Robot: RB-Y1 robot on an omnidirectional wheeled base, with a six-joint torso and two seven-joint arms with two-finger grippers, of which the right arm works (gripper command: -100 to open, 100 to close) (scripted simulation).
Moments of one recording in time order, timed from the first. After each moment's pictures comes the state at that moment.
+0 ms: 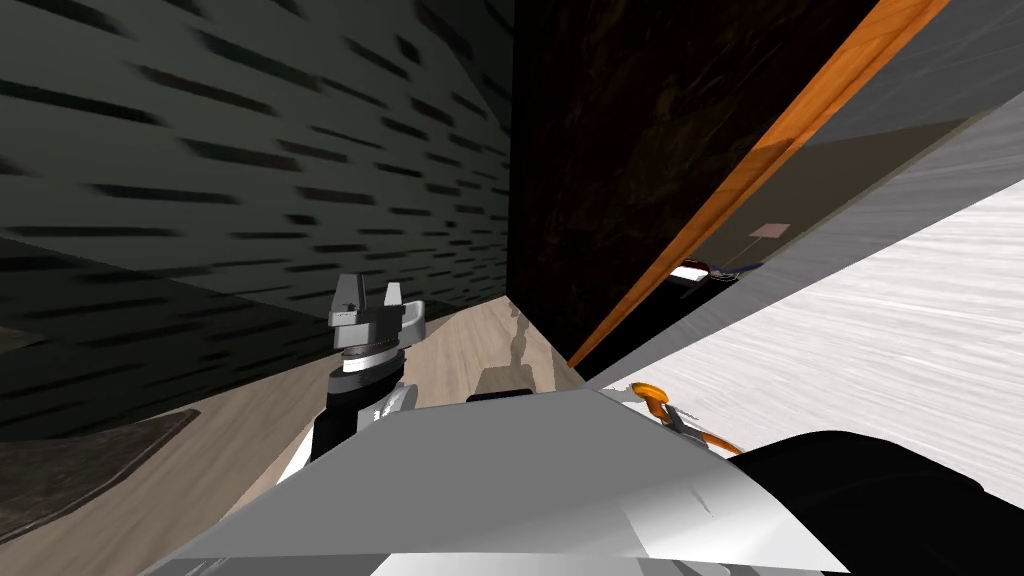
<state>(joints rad) 0.41 -0.25 -1.02 -0.67 -2.63 1.17 2.47</state>
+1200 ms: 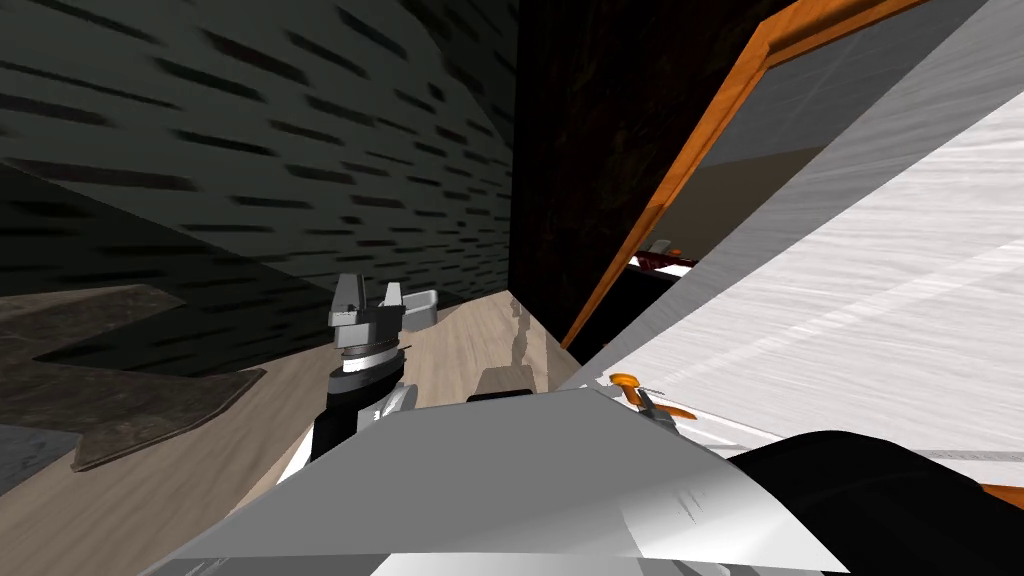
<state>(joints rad) 0.41 -0.26 -0.92 -0.71 -2.52 1.28 2.43</state>
